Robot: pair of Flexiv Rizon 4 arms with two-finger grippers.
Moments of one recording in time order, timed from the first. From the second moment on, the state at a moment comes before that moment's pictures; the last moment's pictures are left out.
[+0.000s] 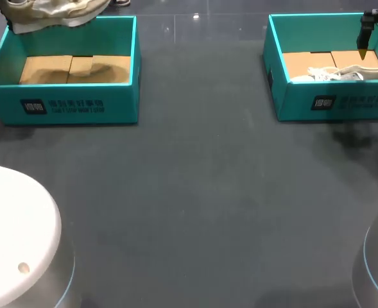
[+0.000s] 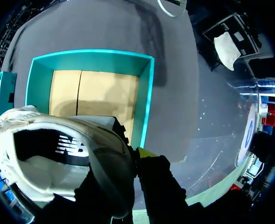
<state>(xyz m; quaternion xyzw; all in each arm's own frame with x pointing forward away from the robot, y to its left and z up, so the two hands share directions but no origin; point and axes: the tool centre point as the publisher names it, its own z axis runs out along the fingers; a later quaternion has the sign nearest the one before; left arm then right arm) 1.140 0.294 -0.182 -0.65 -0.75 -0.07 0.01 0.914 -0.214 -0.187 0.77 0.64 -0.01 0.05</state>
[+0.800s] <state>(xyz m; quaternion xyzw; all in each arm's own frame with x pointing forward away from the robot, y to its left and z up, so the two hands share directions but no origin) 0.983 0.226 -0.152 -0.68 -0.73 -0.02 0.05 0.914 -0.214 -0.187 0.77 0.64 -0.01 0.05</state>
